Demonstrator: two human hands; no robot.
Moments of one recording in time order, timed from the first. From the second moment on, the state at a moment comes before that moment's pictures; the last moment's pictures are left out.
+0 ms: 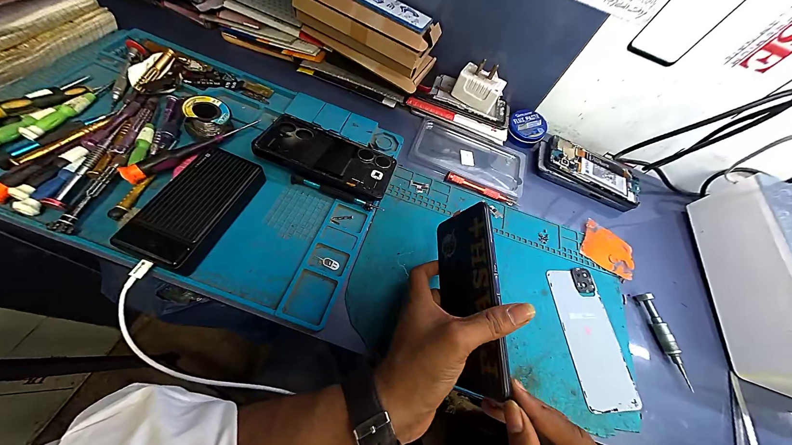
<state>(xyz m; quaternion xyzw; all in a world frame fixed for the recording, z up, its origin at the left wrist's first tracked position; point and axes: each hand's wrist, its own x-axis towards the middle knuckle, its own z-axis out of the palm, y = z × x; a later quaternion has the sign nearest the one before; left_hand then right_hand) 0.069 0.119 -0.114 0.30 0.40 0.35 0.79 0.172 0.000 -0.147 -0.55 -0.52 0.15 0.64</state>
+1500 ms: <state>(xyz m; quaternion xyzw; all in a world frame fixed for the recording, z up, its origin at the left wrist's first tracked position) 0.071 0.109 -0.130 0.35 0.34 0.41 0.77 0.190 0.009 -0.116 -0.57 -0.46 0.33 0.59</state>
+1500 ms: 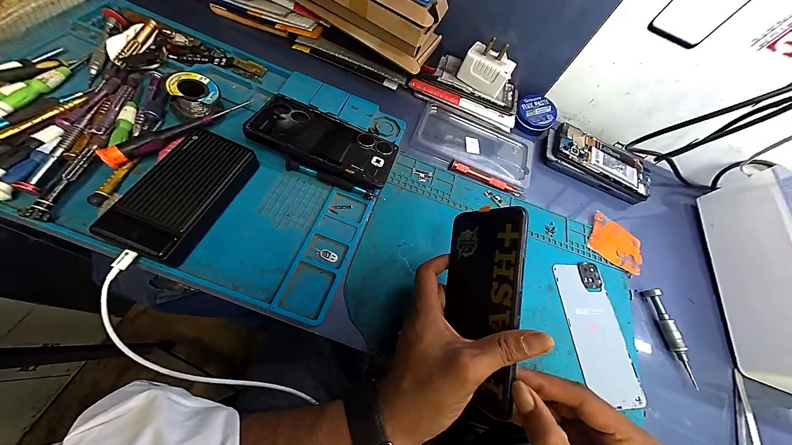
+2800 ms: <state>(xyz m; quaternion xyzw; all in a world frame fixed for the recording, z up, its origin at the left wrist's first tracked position) 0.061 0.116 -0.152 0.43 0.25 0.40 0.77 0.220 0.064 -0.082 -0.61 -0.42 0.42 0.53</state>
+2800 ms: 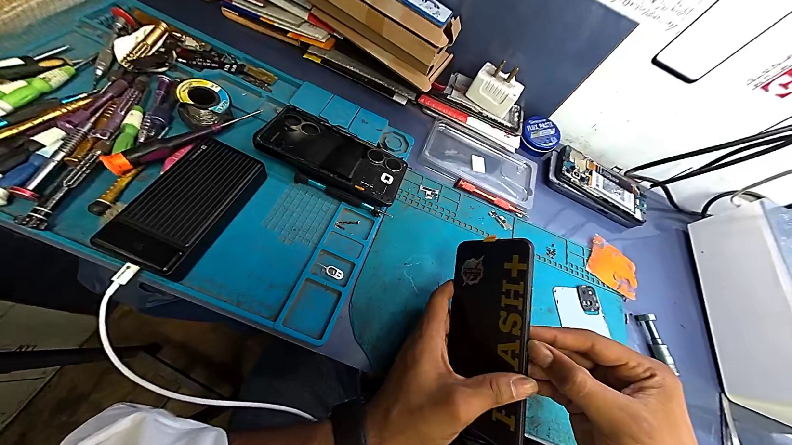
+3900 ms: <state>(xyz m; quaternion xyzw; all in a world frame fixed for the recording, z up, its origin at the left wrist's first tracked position) 0.059 0.114 -0.154 0.50 0.23 0.40 0.73 0.221 0.099 -0.087 -0.61 -0.50 0.23 0.57</state>
